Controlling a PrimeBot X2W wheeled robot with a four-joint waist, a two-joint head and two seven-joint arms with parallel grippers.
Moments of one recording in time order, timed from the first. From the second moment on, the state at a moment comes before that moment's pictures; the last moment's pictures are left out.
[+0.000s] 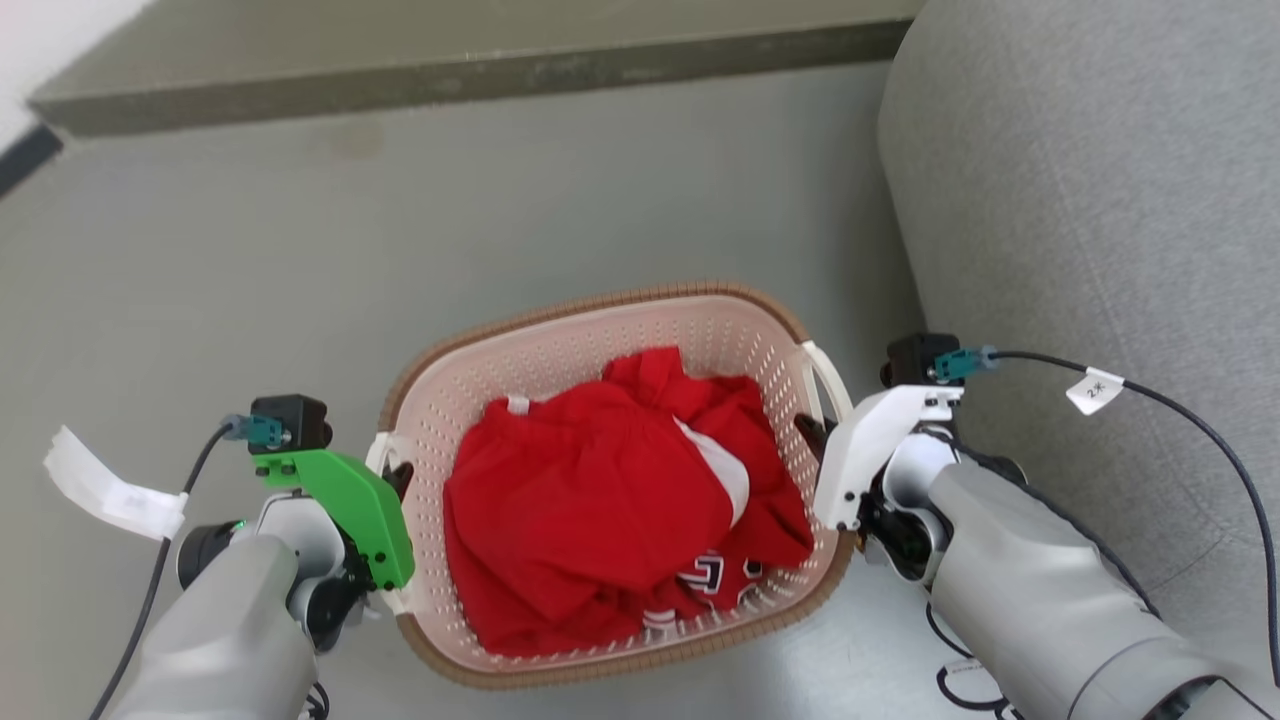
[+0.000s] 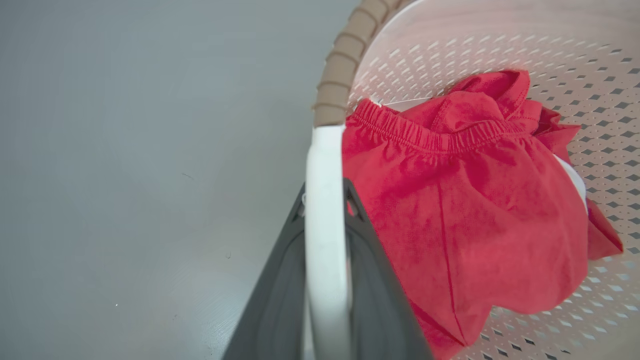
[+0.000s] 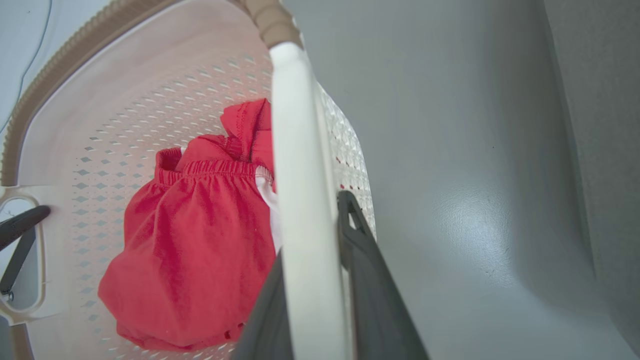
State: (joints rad) left arm -0.61 0.17 -0.76 0.97 -0.97 -0.13 0.08; right arm -0.66 -0.03 0.85 1.07 1.00 0.04 0.01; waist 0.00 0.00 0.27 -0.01
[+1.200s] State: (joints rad) left arm -0.54 0.17 -0.78 0.99 -0.99 -0.13 0.15; right arm -0.59 -0.03 0.89 1.07 1.05 0.02 0.09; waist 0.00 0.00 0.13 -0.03
